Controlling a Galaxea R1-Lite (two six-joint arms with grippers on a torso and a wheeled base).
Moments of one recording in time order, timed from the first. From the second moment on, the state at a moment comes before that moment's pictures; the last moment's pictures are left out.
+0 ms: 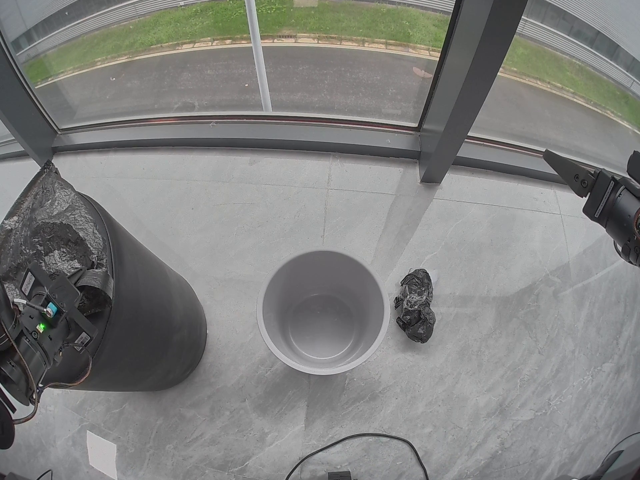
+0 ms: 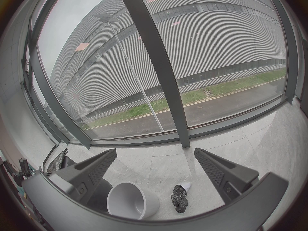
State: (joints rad) left arm -0.17 1.22 -0.30 -0.76 0.23 0.92; right arm 0.22 1.26 -0.63 -0.71 0.00 0.30
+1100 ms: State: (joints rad) left arm -0.41 1.17 -1.07 -0.32 0.07 -0.78; right arm 0.52 1.37 -0.60 -0.73 0.04 0.38
